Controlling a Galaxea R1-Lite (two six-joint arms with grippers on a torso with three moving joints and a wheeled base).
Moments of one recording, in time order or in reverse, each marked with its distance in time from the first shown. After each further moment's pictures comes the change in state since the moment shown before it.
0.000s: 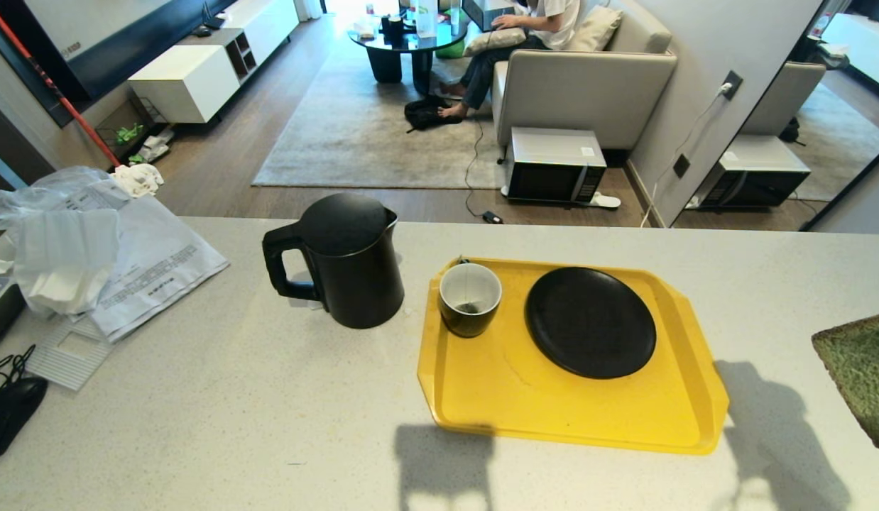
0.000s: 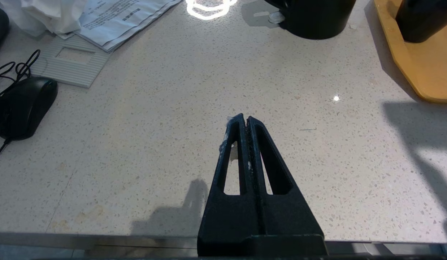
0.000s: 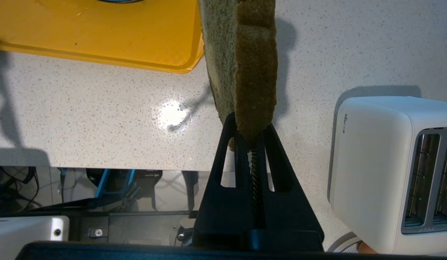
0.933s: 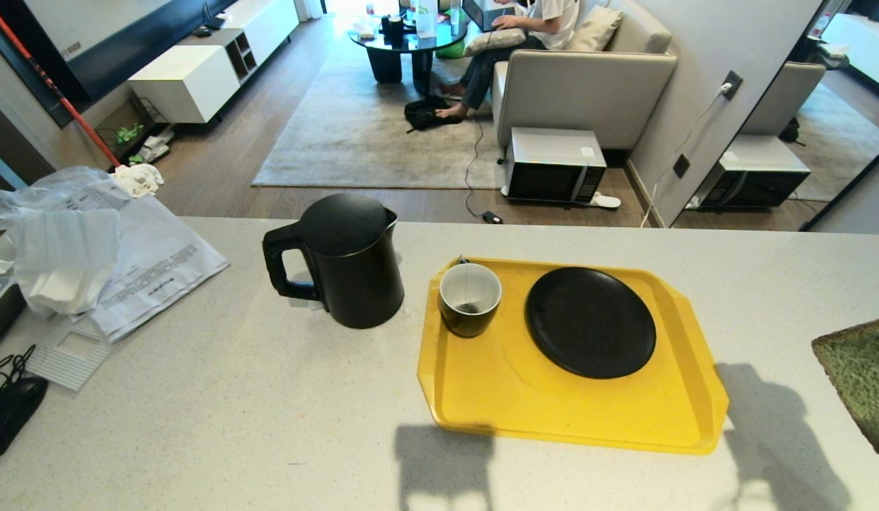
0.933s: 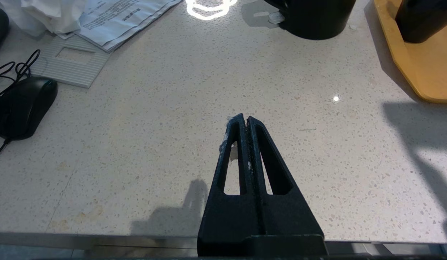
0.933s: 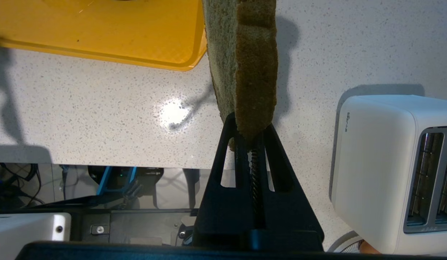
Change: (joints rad) left arm 0.000 0.000 0.000 0.000 0.001 -0.002; right arm 0.001 -0.002 0.000 0.010 0.007 -0.001
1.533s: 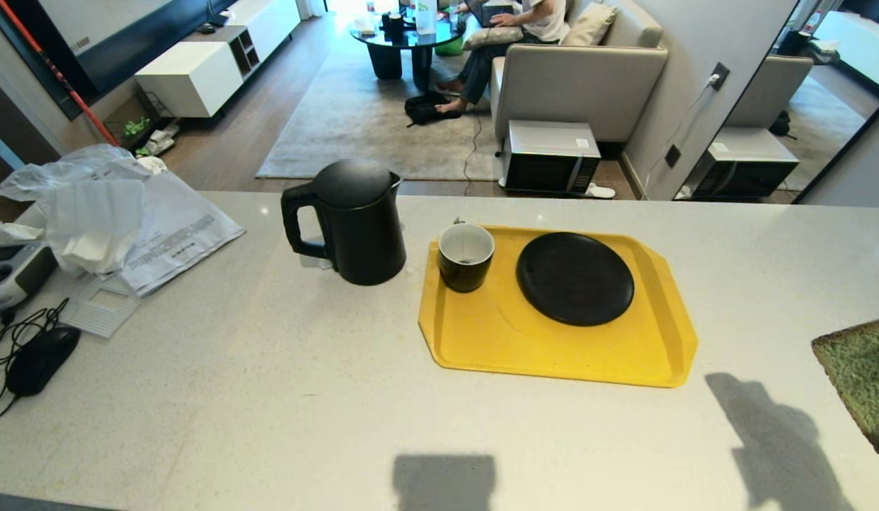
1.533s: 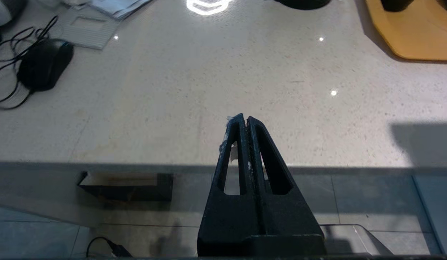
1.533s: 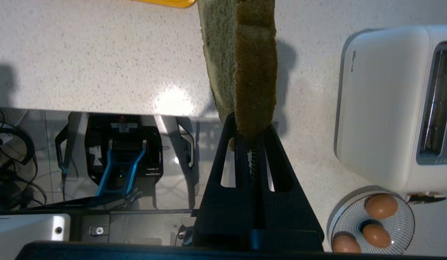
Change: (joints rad) left arm 0.000 0.000 0.000 0.000 -0.001 0.000; right arm 0.000 -0.002 0.000 -0.001 0.000 0.000
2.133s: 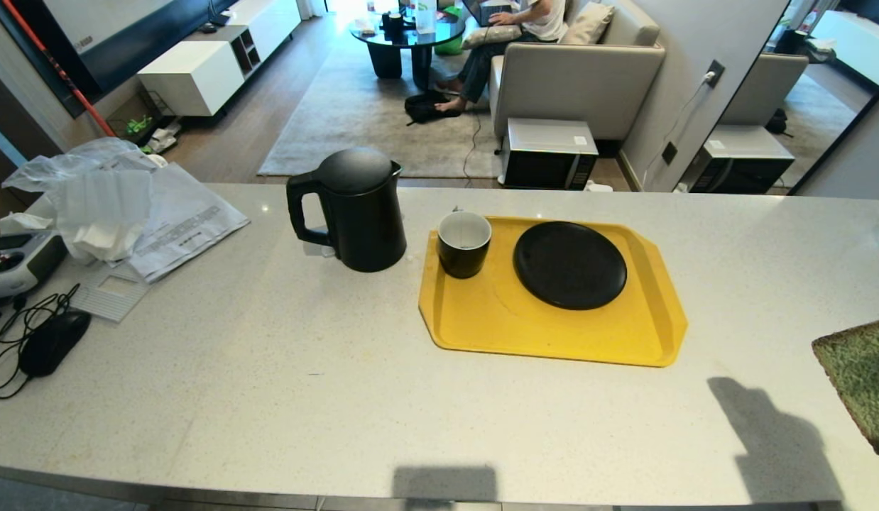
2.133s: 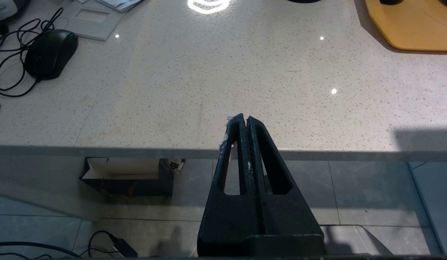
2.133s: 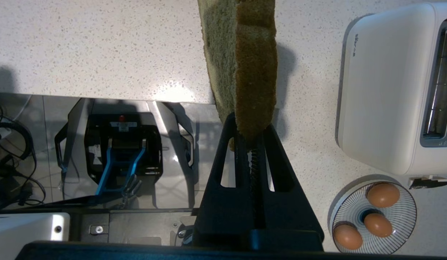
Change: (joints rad) left arm 0.001 0.000 0.000 0.000 0.000 0.000; right arm 0.001 0.000 0.003 0.001 -0.002 -0.001
